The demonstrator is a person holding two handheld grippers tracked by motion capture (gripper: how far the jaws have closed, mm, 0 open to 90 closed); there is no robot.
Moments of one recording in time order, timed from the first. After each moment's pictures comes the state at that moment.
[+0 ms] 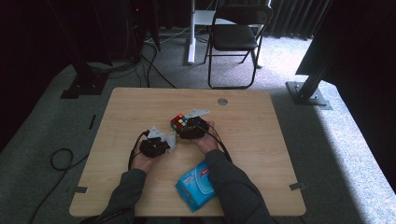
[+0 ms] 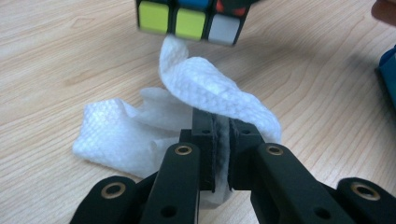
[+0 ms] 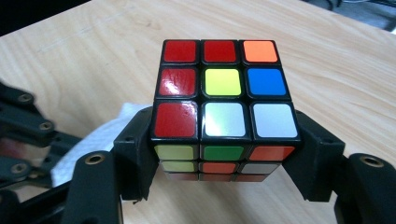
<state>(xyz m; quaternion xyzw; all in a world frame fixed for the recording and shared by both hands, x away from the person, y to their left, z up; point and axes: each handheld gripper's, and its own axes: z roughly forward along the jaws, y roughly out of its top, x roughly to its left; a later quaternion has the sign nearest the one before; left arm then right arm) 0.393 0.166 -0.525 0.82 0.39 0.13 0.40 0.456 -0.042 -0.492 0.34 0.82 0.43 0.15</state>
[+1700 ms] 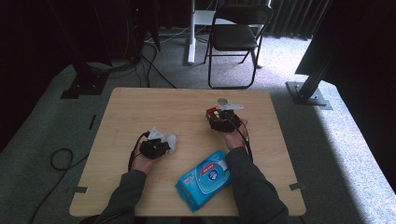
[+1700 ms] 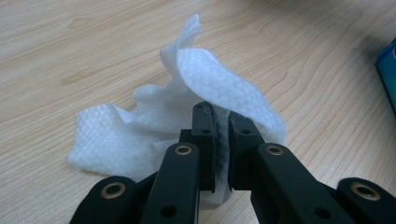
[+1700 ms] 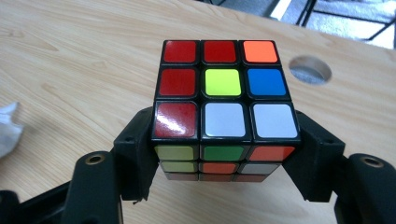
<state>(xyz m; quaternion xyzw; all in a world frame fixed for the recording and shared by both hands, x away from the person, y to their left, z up) 0.390 0.164 -0.526 0.82 0.38 0.13 0.40 0.463 -0.148 -0.476 0.48 0.76 0.38 0.22</state>
